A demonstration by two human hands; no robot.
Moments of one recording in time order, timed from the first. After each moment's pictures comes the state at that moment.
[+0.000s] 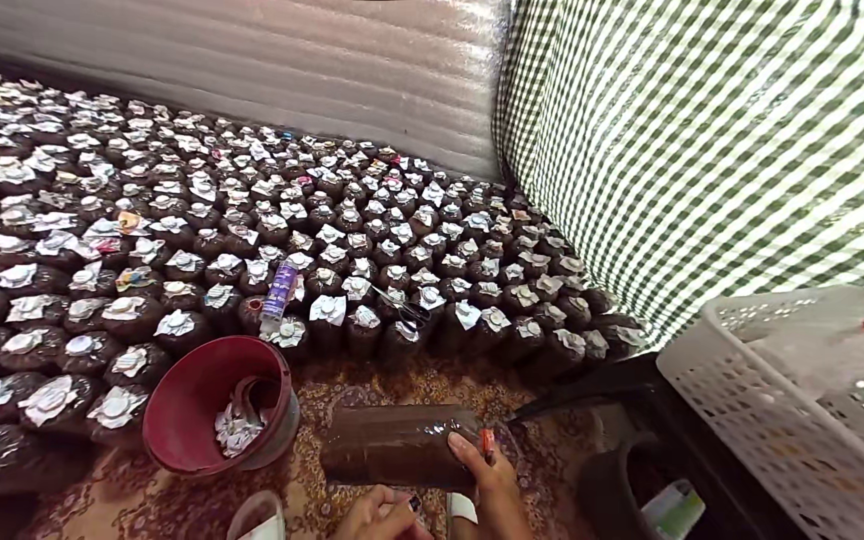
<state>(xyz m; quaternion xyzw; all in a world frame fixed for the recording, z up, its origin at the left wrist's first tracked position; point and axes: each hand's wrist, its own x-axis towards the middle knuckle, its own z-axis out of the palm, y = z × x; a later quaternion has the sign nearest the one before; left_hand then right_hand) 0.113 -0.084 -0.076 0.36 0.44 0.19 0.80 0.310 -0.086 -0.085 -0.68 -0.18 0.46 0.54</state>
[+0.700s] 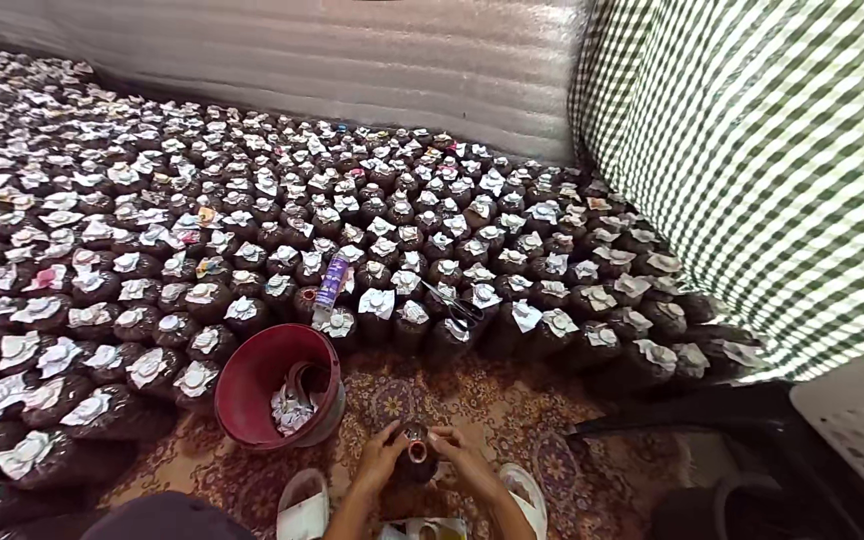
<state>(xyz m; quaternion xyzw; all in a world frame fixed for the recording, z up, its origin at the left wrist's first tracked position) 0.105 -0.013 -0.221 0.41 0.60 0.23 0.65 0.295 -0.032 -0.190 -0.66 -0.30 0.63 0.27</state>
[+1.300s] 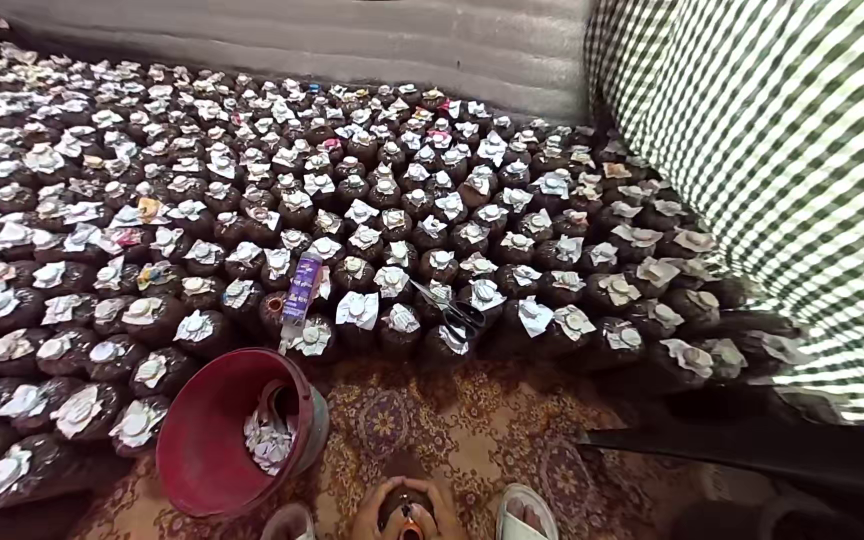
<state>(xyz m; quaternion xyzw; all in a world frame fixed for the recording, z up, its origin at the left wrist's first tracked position) 0.107 -0.052 -0.236 0.50 0.56 0.25 0.61 0.276 -0.065 -0.222 -0.65 -0.45 0.57 0.22</state>
